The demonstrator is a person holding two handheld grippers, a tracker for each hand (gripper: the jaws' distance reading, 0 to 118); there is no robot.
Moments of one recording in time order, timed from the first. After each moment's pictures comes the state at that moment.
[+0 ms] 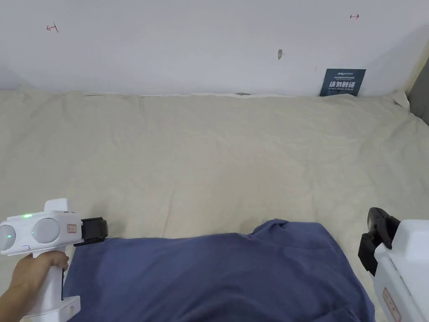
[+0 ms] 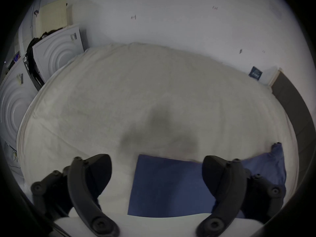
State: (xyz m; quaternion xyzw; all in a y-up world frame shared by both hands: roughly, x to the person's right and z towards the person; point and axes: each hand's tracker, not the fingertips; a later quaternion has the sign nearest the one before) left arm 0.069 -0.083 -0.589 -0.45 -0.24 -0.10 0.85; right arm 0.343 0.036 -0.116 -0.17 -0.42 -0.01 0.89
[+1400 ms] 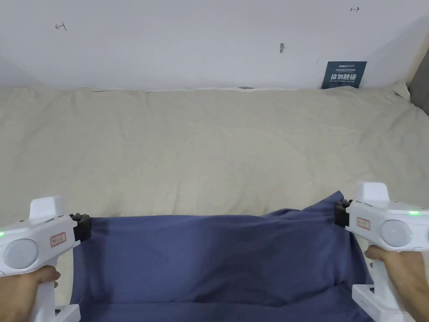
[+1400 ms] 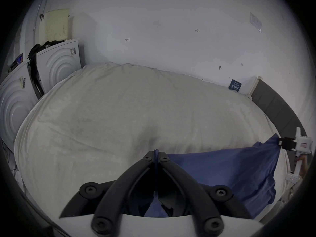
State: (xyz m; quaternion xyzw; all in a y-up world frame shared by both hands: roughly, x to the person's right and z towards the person) left arm -0.005 -0.011 -0.502 -0.35 -0.31 -0.05 0.88; right arm 0.427 -0.008 -0.151 -0.32 -0.32 -0.14 0.88
